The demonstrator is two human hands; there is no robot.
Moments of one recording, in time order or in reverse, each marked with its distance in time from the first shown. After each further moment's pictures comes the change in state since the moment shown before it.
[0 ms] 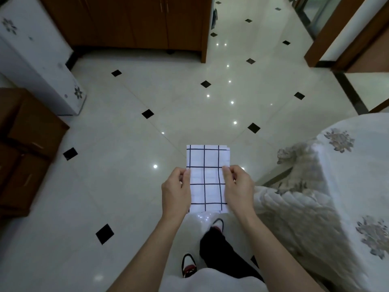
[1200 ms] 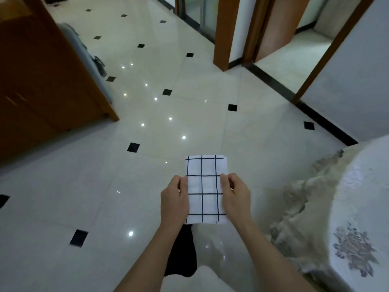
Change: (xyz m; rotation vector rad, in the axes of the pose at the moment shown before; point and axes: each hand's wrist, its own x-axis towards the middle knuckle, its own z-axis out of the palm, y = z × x) left_hand 0.514 0.246 0.397 0.168 -0.534 0.265; right_hand 0.602 0.013 -0.060 0.237 0.434 0.303
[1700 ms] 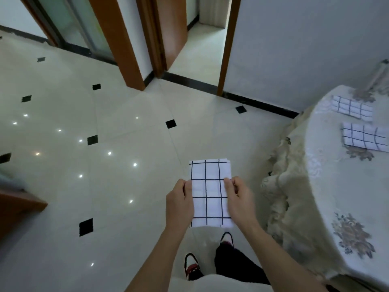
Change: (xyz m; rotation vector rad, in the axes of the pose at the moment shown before) left_hand 0.221 0.111 0.105 0.121 -0.526 0.289; right_hand 0.174 -0.036 -0.018 0.031 0.501 0.252
